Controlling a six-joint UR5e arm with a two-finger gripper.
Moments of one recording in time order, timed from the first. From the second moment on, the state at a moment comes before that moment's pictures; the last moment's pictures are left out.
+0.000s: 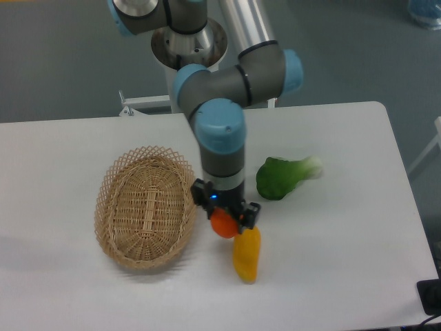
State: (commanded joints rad) arm 2.42 -1.92 -1.67 -0.96 1.55 0.95
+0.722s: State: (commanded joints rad) arm 2.56 -1.92 -1.67 -0.98 1.57 1.25
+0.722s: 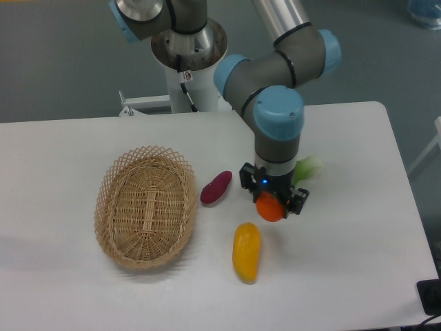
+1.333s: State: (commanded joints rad) arm 2.61 -1.95 -1.61 -0.99 1.61 1.32
